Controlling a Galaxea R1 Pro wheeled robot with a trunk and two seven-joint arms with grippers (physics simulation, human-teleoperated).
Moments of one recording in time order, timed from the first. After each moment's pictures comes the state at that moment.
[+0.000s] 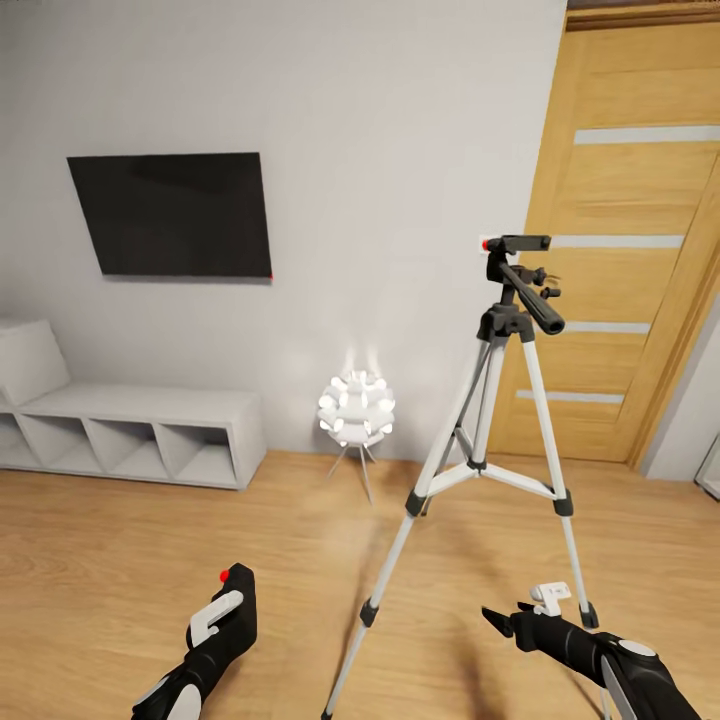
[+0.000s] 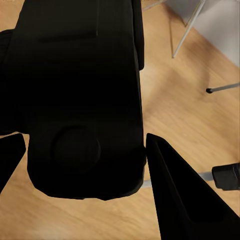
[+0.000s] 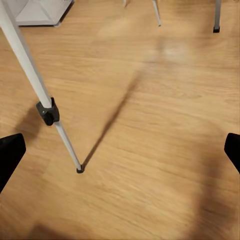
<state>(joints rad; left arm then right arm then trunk) -0.17 0.01 0.00 -0.97 0.57 0.19 0.08 -0.33 -0.18 -0.27 -0.77 0.06 0.23 0.75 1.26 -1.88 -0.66</state>
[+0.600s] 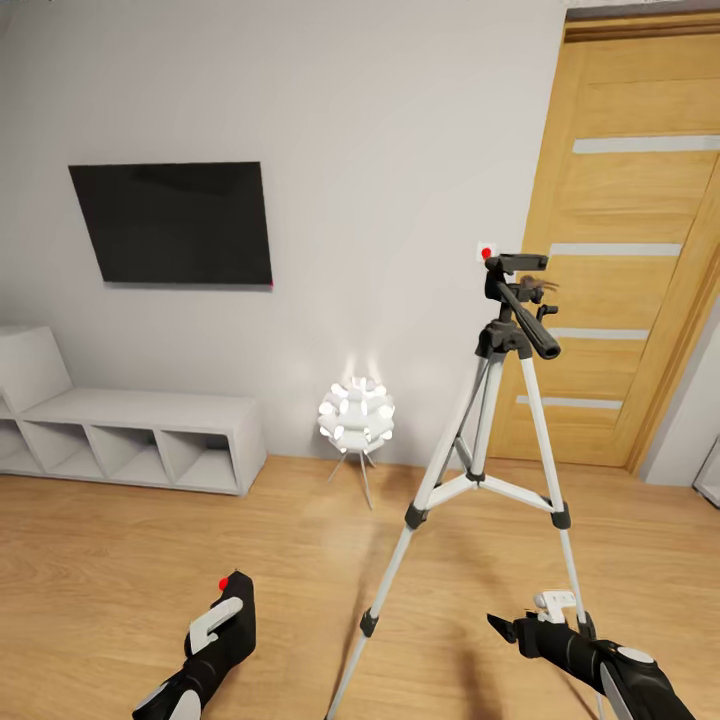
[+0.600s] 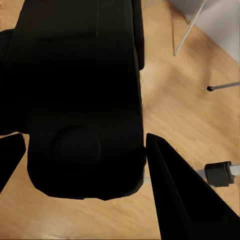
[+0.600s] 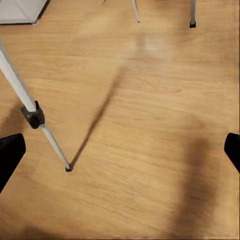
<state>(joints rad) -0.17 0.01 0.00 -0.95 0.58 0.20 0.08 -0.33 -0.18 -0.27 -0.73 0.06 0.23 0.66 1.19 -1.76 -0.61</state>
